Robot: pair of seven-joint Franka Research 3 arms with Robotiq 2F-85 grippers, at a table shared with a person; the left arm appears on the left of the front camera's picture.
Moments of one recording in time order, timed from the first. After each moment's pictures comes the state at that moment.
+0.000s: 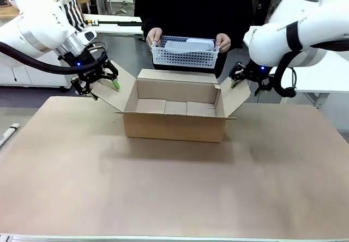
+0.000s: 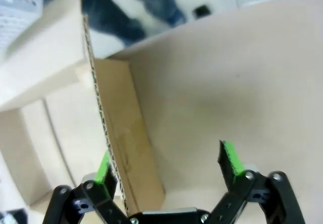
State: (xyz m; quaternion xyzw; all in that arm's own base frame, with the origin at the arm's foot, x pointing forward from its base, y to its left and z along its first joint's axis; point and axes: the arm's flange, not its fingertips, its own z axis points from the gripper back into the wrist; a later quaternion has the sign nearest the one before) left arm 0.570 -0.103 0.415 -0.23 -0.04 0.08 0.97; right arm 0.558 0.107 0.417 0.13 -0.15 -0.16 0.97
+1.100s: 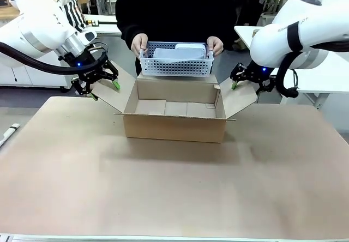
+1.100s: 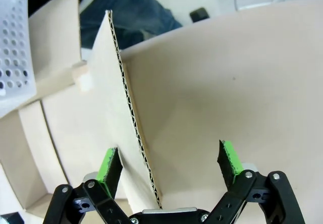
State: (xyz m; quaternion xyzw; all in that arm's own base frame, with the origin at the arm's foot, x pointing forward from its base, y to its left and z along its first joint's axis) left arm 0.570 -0.103 0.415 -0.23 -0.04 0.08 0.97; right arm 0.557 0.118 0.422 0.10 -0.15 -0.16 0.97
